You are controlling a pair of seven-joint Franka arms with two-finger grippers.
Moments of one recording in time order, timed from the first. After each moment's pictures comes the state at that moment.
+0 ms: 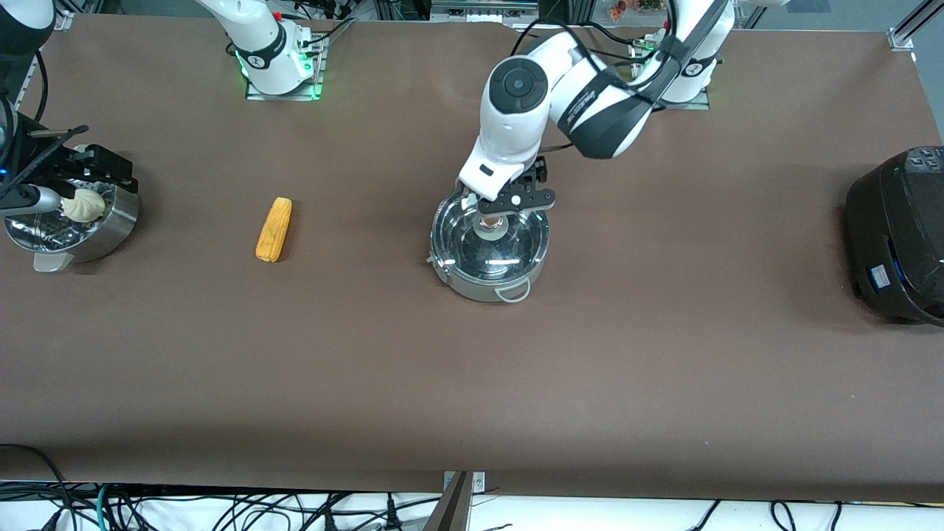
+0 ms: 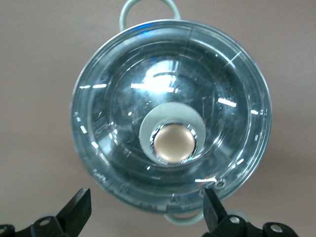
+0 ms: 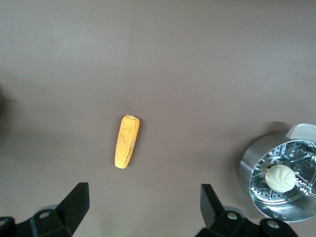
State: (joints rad) left arm -0.41 0.46 -0.41 -1.56 0.06 1.92 -1.00; right arm 0.07 0.05 -0.10 -1.63 0.00 1.61 -0.14
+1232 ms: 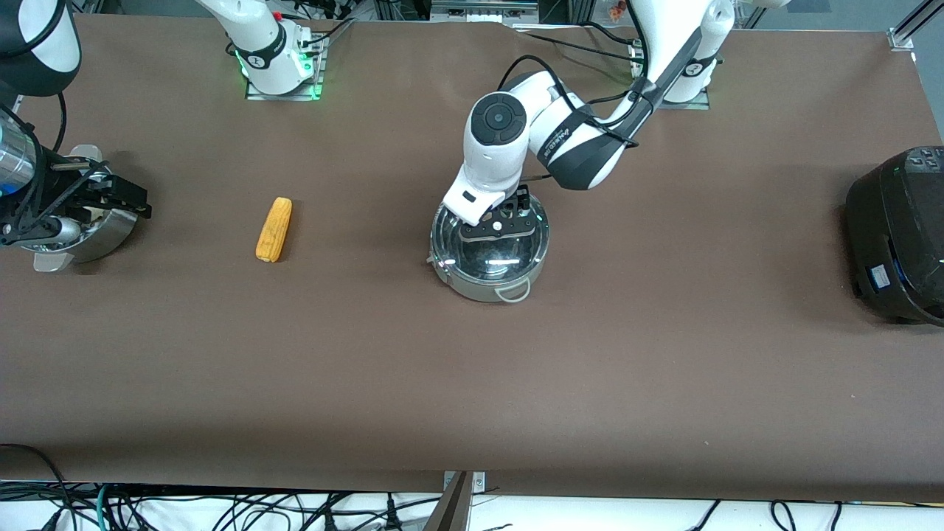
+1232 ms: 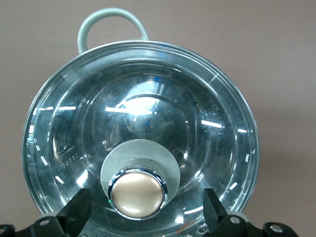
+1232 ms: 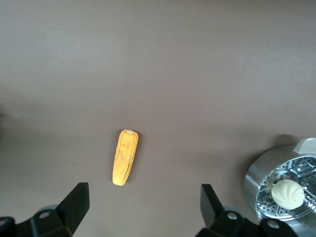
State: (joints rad) left arm -0.44 0.58 -0.41 -1.50 0.14 2.00 -1.00; right arm 0.08 0.11 -0.10 -1.65 0.01 1.70 -0.13
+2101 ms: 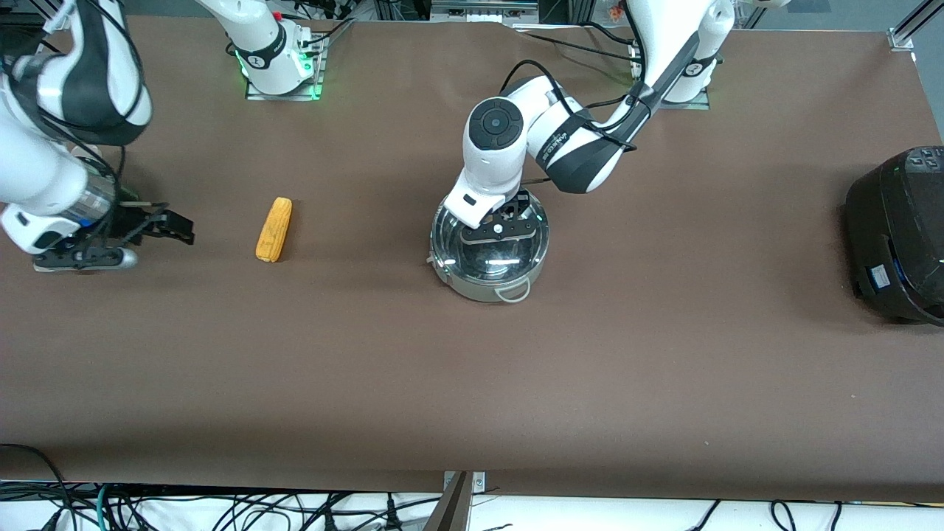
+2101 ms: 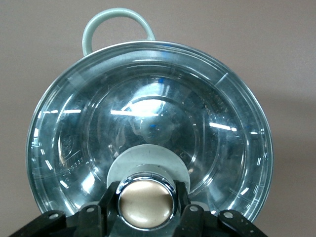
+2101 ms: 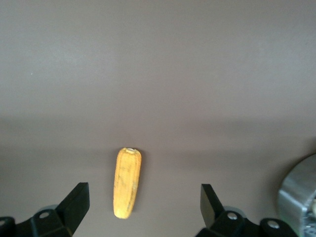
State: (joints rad) left arm -0.44 0.59 -0.41 -1.50 0.16 1.99 -1.00; right arm 0.08 0.12 -0.07 -1.93 0.01 2.02 0.01
